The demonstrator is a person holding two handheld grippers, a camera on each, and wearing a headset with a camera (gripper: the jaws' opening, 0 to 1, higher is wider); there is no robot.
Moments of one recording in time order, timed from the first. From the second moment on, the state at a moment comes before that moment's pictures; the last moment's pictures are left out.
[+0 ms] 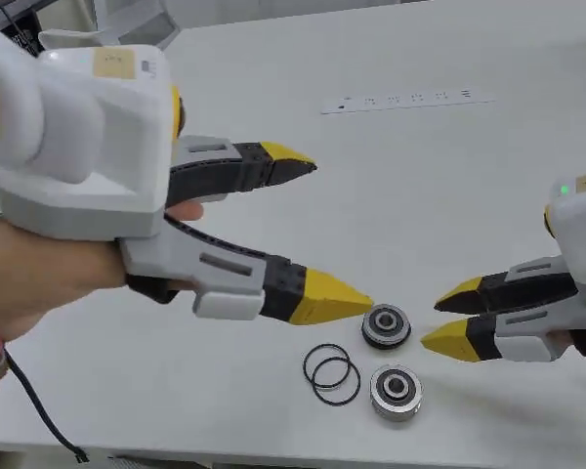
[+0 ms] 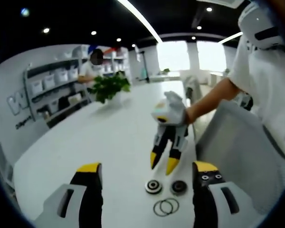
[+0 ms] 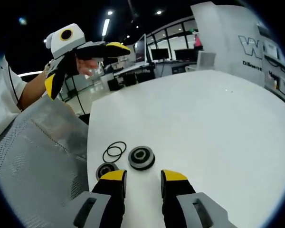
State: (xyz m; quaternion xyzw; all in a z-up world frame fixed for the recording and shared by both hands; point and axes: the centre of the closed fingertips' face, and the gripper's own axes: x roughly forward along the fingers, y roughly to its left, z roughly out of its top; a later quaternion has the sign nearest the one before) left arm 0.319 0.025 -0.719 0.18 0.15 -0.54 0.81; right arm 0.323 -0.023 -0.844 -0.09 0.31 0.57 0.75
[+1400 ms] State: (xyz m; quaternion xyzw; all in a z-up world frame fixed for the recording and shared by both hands) left arm 0.338 -0.003 -0.837 0.16 0.23 -0.55 0.78; right arm 0.326 -0.005 -0.862 -0.10 0.31 0.59 0.74
